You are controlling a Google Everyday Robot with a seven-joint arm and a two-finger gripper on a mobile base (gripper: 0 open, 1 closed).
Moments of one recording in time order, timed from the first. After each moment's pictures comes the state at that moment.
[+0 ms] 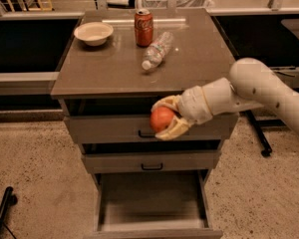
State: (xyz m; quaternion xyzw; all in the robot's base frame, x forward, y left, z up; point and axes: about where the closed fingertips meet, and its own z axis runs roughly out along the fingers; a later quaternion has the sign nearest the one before) arm 0.547 -0.032 0.767 -0.70 0.53 0.27 0.40
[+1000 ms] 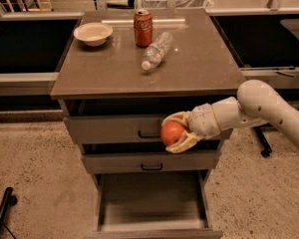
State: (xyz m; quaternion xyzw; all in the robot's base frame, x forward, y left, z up) arm 0.540 -0.067 0.709 -0.68 0.54 0.30 0.40
